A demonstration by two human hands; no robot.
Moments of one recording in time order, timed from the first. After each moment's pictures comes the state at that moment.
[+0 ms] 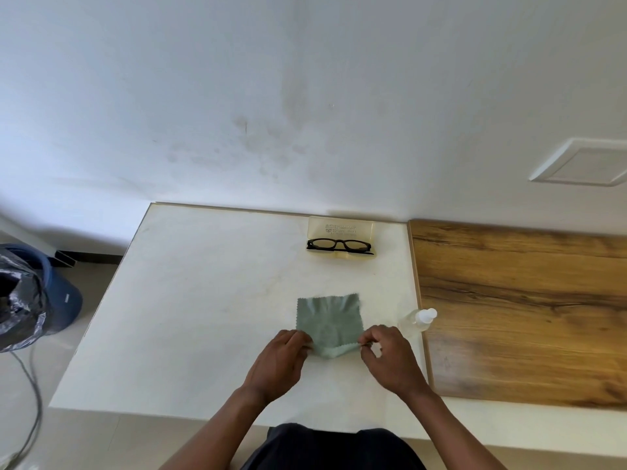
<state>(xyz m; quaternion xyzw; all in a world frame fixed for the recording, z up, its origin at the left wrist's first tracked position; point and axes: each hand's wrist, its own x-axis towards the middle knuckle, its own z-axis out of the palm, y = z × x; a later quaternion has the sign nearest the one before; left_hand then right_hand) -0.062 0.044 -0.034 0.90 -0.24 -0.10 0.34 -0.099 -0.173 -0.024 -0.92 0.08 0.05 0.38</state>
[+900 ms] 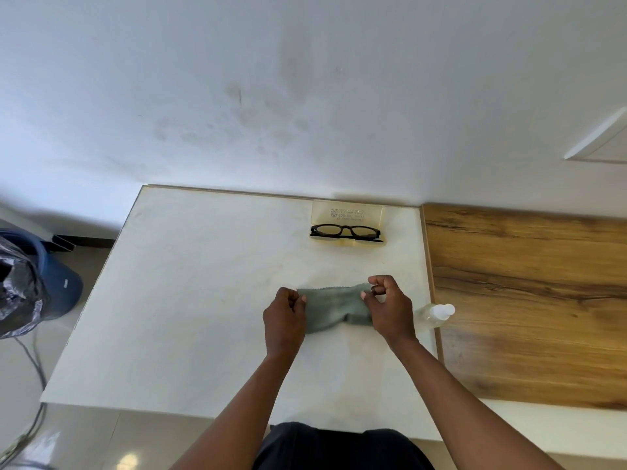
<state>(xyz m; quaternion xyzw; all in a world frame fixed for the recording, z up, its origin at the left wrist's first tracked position) -0.018 0.004 -0.042 0.85 0.18 -0.08 0.49 -0.031 -0.167 -0.039 -0.85 0.24 0.00 0.46</state>
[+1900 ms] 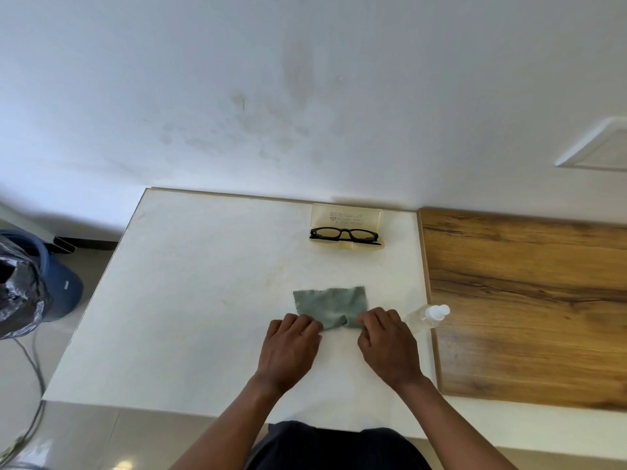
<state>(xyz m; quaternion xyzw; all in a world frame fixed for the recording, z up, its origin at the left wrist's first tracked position) -0.056 0.025 -0.047 0.95 -0.26 0.03 0.16 -0.081 -0.164 -0.039 -0.99 -0.02 -0.08 0.13</state>
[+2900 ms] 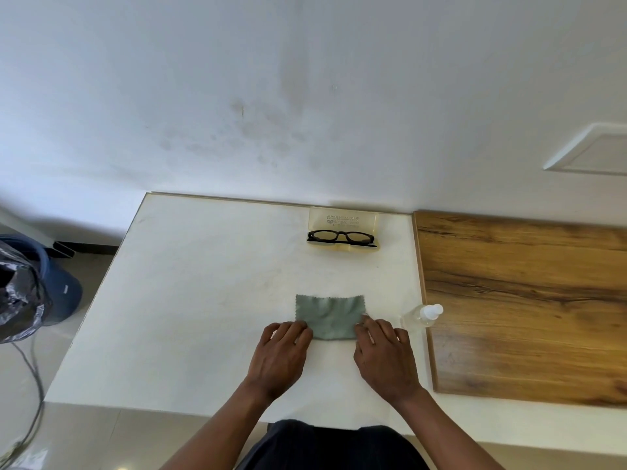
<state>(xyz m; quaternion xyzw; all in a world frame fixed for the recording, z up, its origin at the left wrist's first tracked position) -0.064 0.041 -0.057 0.94 -0.31 0.06 0.13 -0.101 -0.164 -0.049 -1.00 -0.06 -0.06 0.02</state>
